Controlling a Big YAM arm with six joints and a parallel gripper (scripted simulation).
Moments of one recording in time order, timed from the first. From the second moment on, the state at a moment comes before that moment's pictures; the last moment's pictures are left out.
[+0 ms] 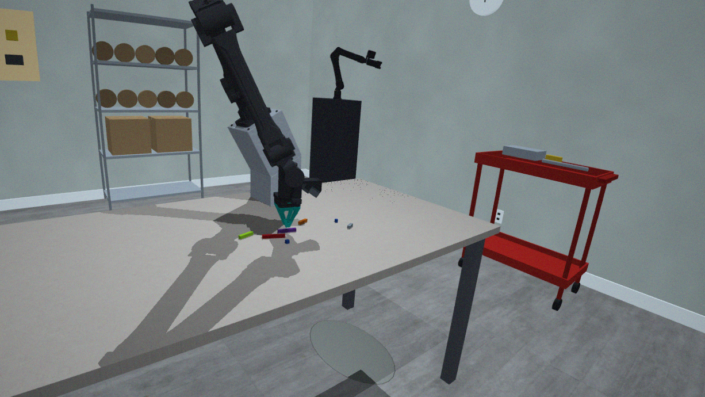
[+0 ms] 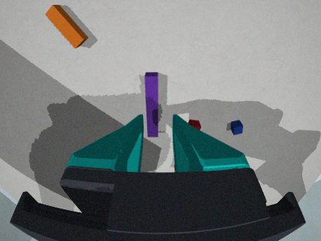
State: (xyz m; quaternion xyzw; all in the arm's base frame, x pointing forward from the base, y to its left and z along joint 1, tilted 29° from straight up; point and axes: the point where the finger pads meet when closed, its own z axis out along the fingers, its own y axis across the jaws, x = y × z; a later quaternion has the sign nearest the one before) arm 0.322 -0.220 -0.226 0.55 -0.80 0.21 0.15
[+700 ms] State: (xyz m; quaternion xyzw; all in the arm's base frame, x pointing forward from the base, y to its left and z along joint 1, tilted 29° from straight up) arm 0.322 -0.221 -0.226 0.55 -0.80 0.21 0.15
